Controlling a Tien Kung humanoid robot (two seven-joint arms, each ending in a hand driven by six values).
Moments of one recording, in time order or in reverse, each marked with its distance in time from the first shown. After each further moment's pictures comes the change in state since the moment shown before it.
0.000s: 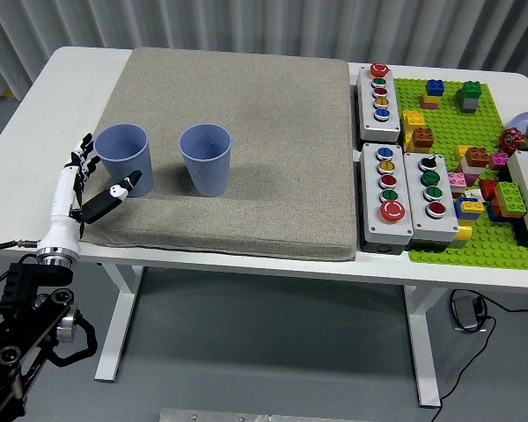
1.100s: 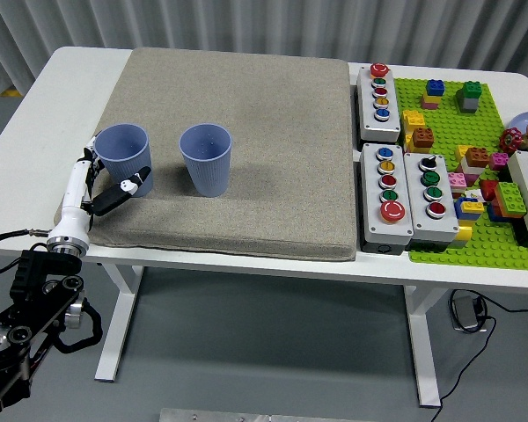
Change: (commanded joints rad) left arm -0.103 0.020 0.084 0.109 -0.049 0.005 0.005; right arm 0.007 -0.003 -0.018 -0.001 0.025 -0.010 0.004
